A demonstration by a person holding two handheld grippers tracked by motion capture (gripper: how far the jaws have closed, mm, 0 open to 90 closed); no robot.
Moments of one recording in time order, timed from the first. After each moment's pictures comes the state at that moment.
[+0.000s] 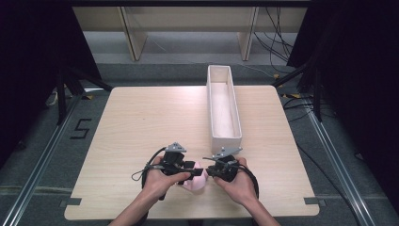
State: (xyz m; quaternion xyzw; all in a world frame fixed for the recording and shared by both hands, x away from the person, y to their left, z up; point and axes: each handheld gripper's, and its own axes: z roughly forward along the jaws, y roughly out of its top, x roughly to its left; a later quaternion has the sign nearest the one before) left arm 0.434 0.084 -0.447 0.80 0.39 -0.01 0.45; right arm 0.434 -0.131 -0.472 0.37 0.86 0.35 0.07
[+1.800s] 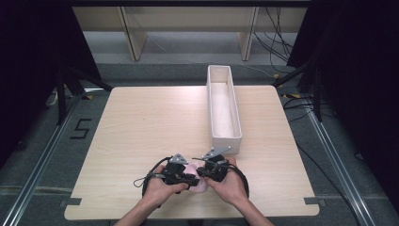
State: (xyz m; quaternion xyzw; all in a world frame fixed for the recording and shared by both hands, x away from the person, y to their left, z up) left arm 0.423 0.081 -0.488 0.84 0.36 -0.02 0.40; right arm 0.434 -0.101 -0.474 0.36 0.86 0.36 0.05
